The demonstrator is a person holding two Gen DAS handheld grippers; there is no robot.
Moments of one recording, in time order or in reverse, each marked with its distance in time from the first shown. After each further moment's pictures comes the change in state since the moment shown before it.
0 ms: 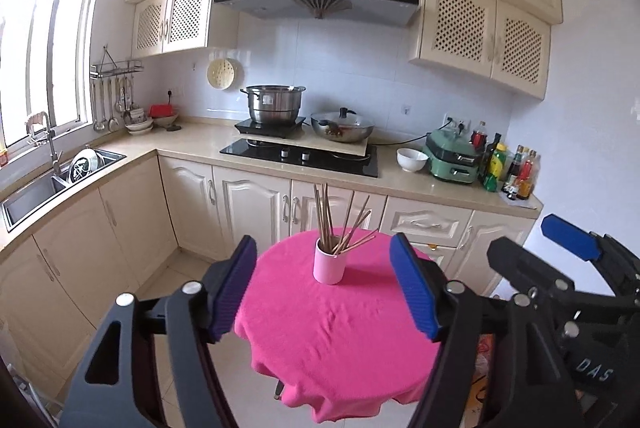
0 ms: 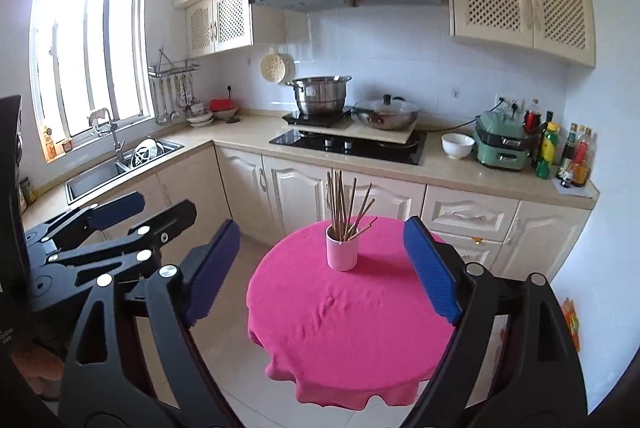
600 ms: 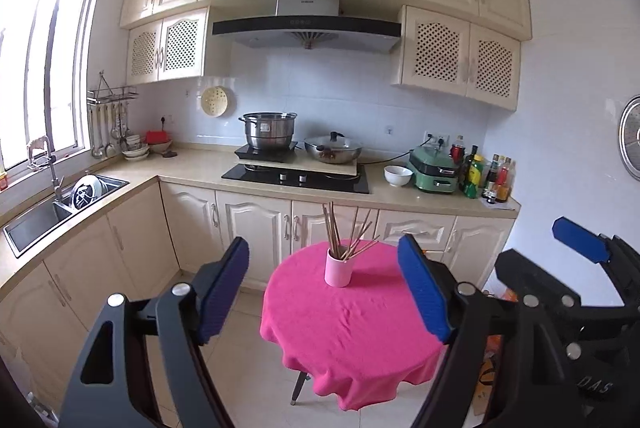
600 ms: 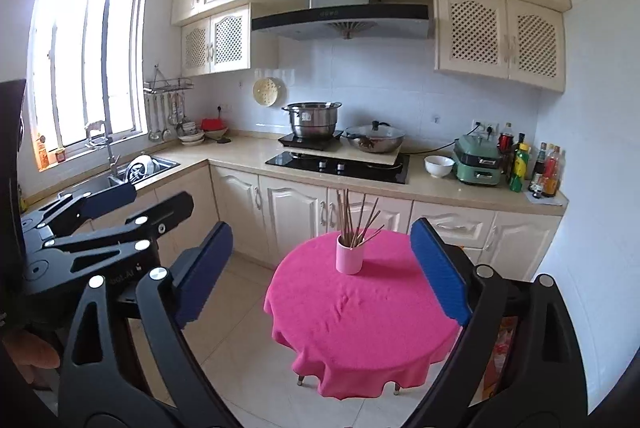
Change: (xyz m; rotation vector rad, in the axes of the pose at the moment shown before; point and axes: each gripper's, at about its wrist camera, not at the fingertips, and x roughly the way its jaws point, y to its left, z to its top) left arm -0.115 0.072 0.003 0.059 -0.074 -0.072; right arm -0.094 0.102 -0.005 -0.005 -0.081 -0.110
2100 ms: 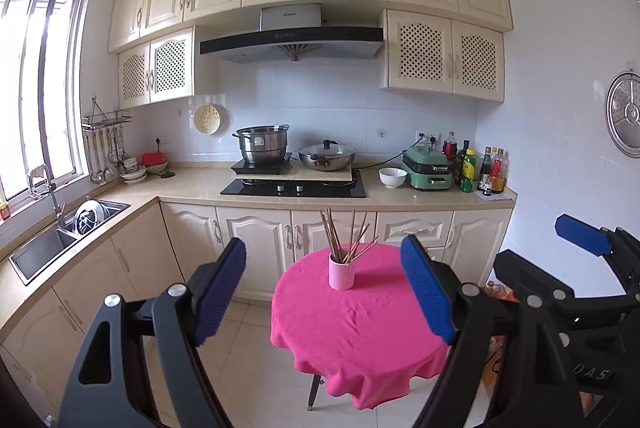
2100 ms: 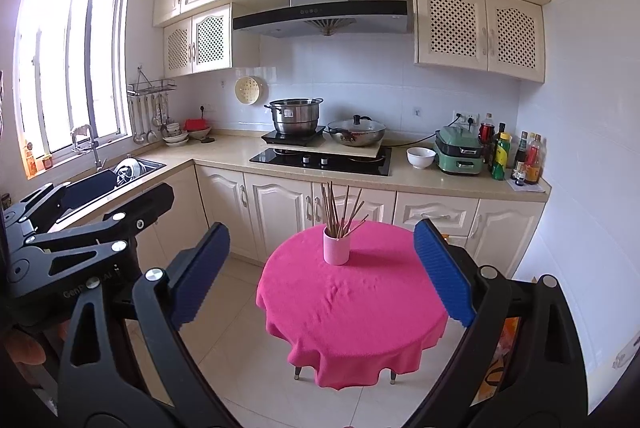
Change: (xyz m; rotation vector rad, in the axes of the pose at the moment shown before) left arm -0.014 0.000 0.003 0.083 -0.031 -0.010; right arm -0.021 0.004 -0.007 0.035 0.019 -0.056
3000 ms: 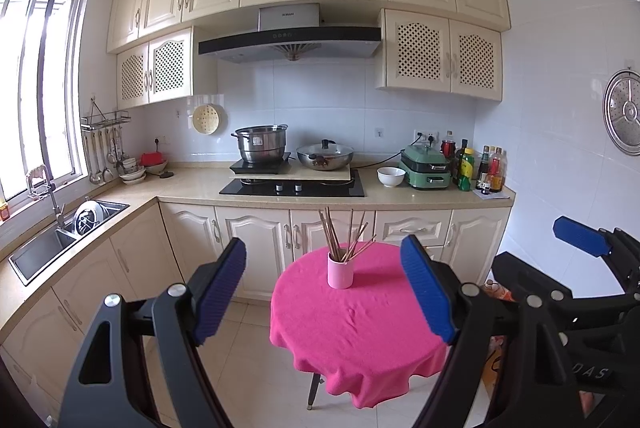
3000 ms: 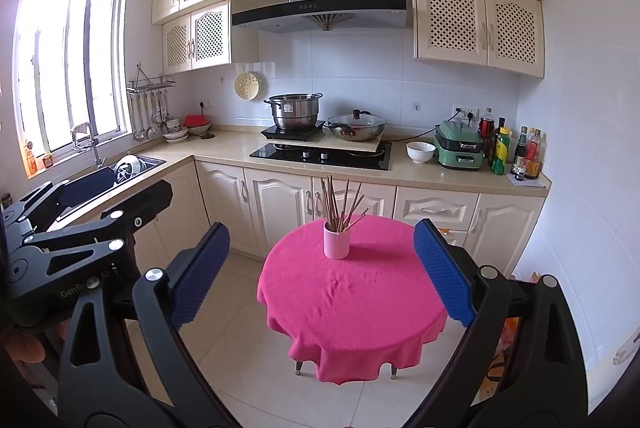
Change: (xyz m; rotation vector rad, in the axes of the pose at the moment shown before) left arm -0.001 -0.001 0.000 0.005 0.002 -0.006; right arm 0.001 -0.001 -0.006 0.004 0.012 0.001
